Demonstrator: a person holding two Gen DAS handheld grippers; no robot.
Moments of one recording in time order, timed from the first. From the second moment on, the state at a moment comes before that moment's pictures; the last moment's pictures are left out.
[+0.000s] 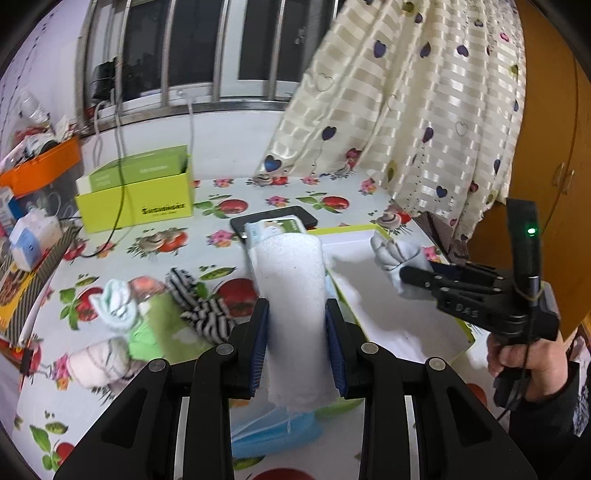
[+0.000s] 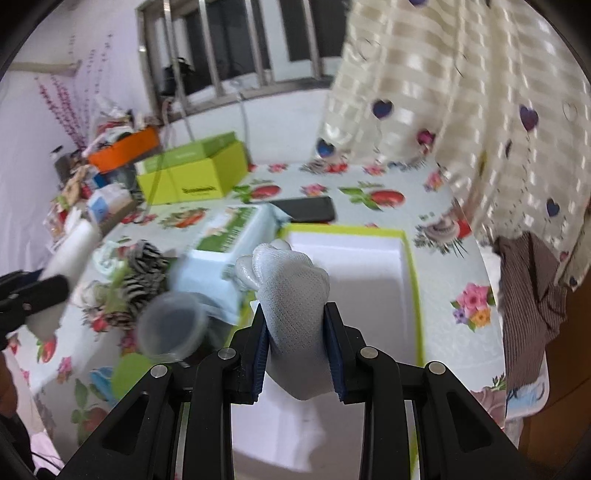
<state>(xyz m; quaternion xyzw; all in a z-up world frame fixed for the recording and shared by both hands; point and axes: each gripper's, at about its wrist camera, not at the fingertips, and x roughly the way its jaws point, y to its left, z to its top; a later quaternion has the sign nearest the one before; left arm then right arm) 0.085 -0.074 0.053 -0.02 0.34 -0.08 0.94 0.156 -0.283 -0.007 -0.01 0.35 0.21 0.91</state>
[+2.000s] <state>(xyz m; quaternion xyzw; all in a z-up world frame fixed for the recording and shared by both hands) 0.172 -0.193 -0.010 -0.02 0.45 -0.17 0.88 0.128 -0.352 -0.007 0.05 0.33 0.16 0.93</state>
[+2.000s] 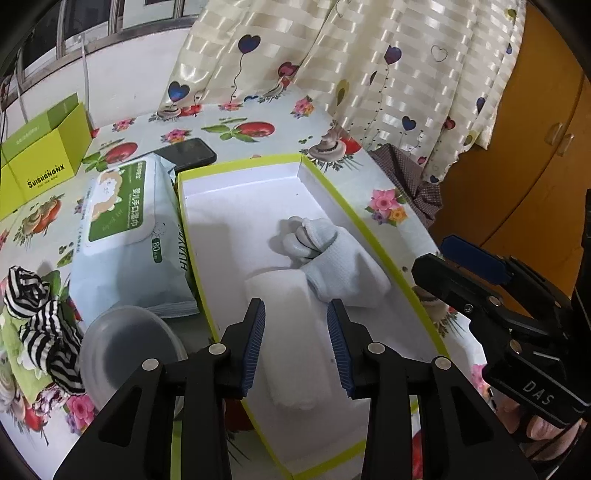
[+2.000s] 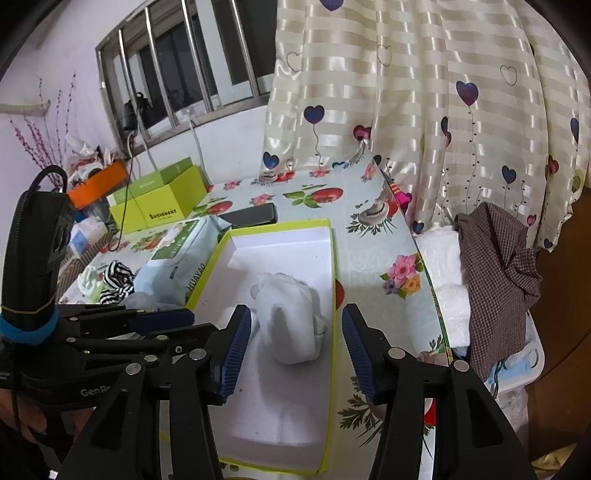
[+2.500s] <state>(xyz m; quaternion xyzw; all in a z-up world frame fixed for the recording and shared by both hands) 0.114 -0.176 0.032 -0.02 0.39 -0.19 0.90 0.088 -0.344 0.012 0.06 0.30 0.18 0.93</state>
